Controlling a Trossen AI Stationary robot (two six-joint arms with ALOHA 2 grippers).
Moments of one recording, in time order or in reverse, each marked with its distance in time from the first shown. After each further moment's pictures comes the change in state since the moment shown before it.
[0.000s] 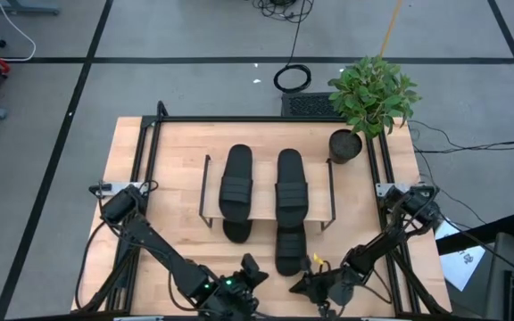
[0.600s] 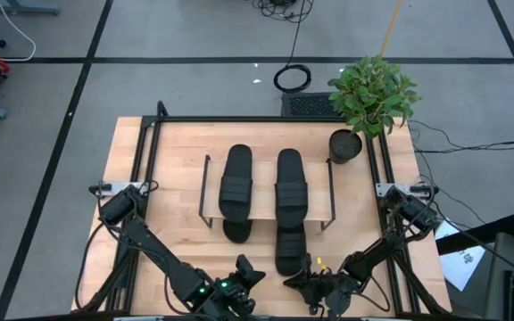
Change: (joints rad) left arm -0.028 0.001 0.000 -0.026 -0.095 -0.047; right arm 0.022 0.067 0.095 -0.081 0.294 -0.052
